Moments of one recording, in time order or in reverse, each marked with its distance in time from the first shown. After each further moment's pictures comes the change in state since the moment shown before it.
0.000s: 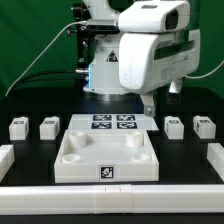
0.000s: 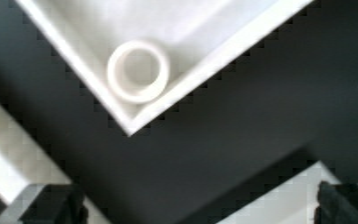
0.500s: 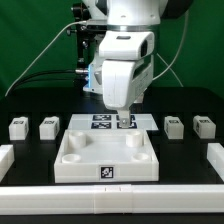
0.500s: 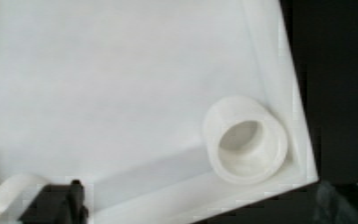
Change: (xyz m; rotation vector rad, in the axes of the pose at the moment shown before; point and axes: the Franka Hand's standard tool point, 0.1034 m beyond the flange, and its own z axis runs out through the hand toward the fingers) arm -0.073 -0.038 0.040 0.023 -0.003 -0.248
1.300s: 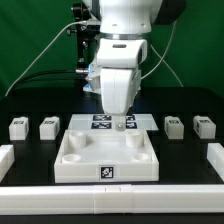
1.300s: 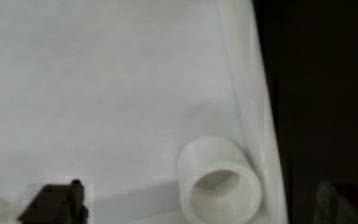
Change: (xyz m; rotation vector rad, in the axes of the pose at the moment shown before) arm -0.016 -0.007 0.012 0.015 -0.005 -0.179
